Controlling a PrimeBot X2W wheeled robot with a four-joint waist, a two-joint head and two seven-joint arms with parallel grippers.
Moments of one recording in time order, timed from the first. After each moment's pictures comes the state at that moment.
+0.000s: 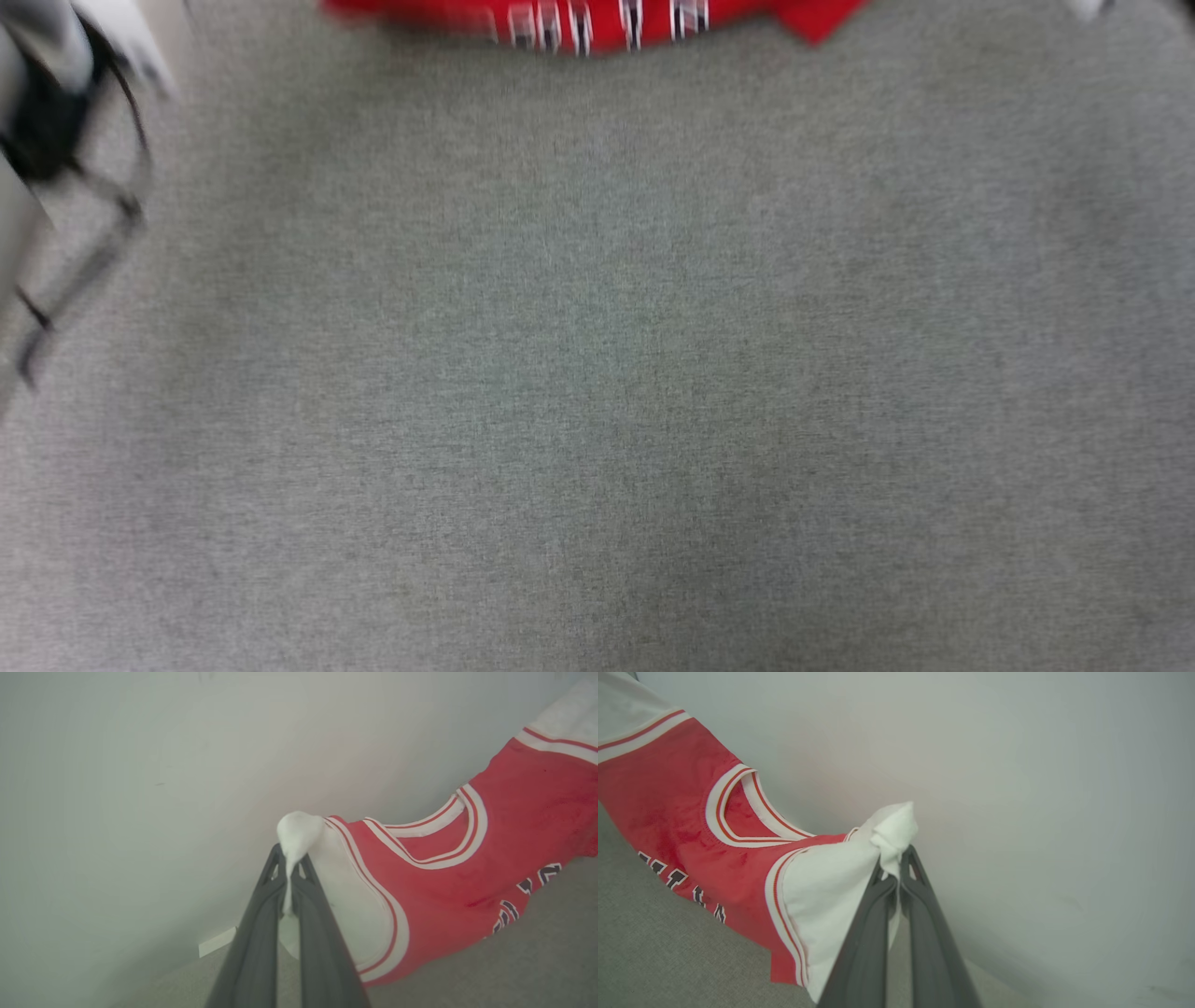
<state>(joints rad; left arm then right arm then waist) -1.37 0.67 -0.93 0.69 -0.82 -0.10 -0.19 -1.56 -0.51 1.15 0.81 0.85 0.13 -0.11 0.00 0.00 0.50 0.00</state>
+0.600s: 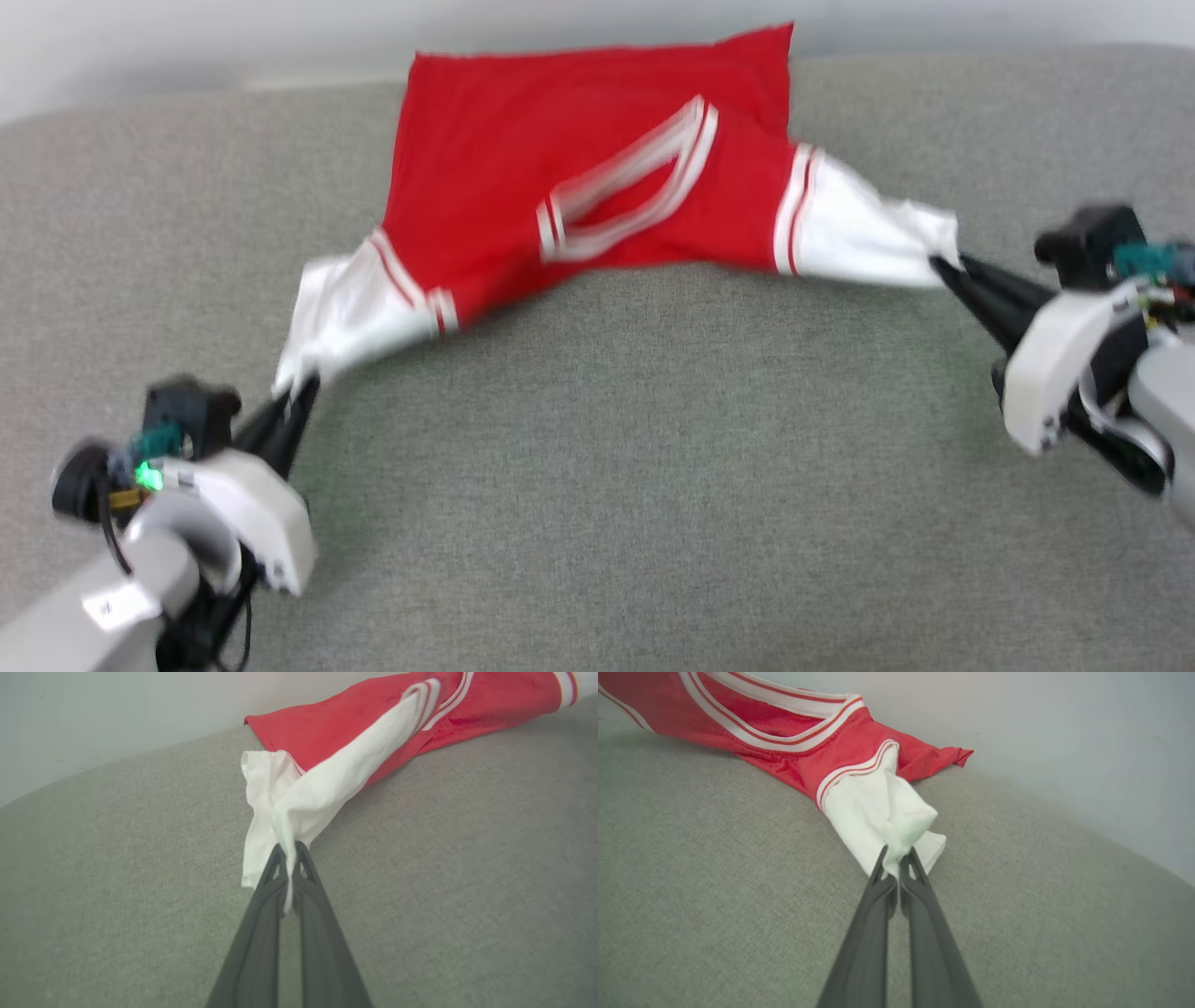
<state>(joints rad) -0.59 0.81 -0.97 0.28 -0.97 0.17 -0.26 -1.00 -0.67 1.26 0.63 0.98 0.13 -0.23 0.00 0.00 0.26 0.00</state>
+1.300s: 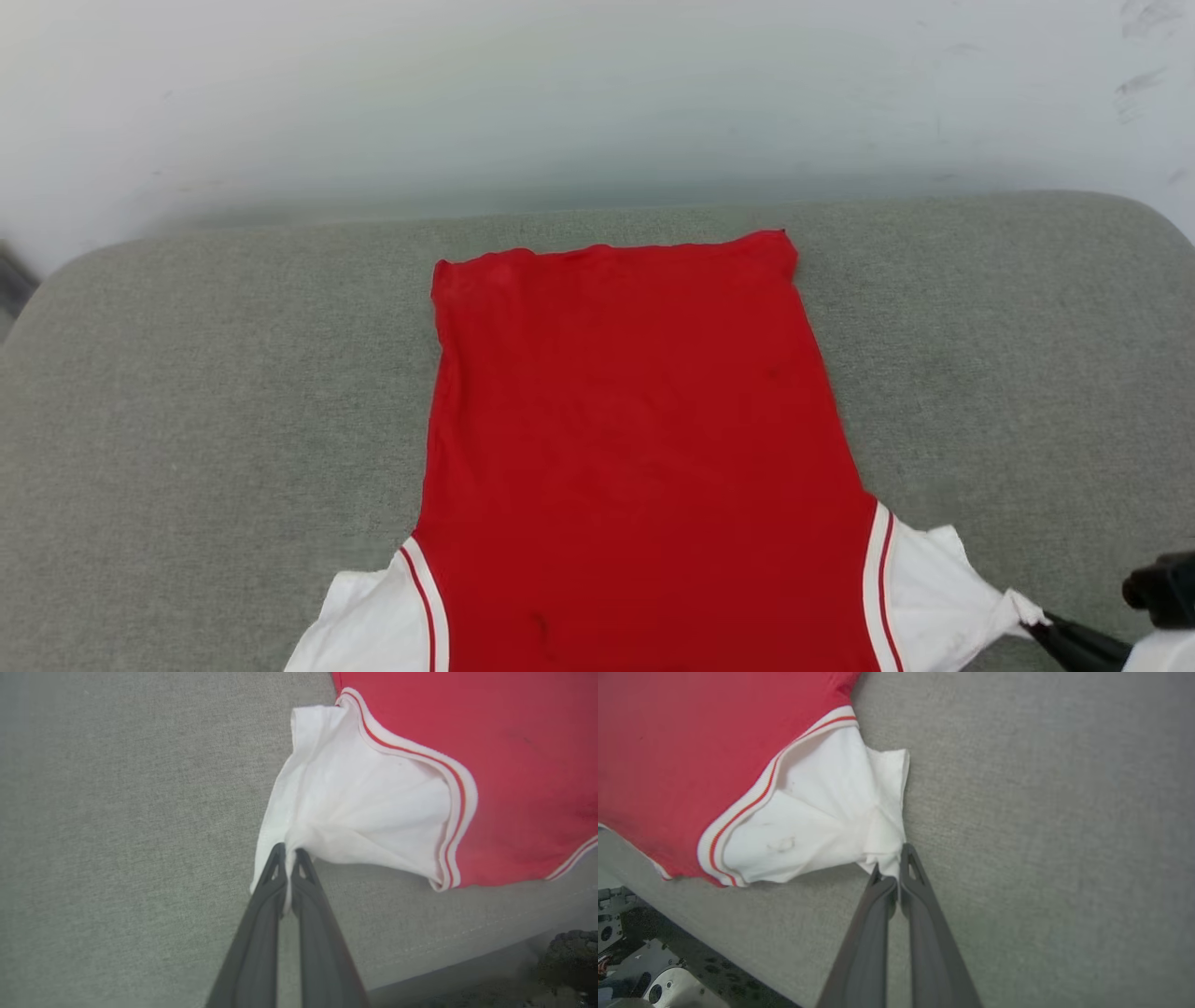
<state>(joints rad) -0.05 0.94 -0.97 0.02 -1.06 0.36 -0.26 -0.40 -0.91 1.17 0.42 1.10 0.13 -0.24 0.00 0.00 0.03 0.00</state>
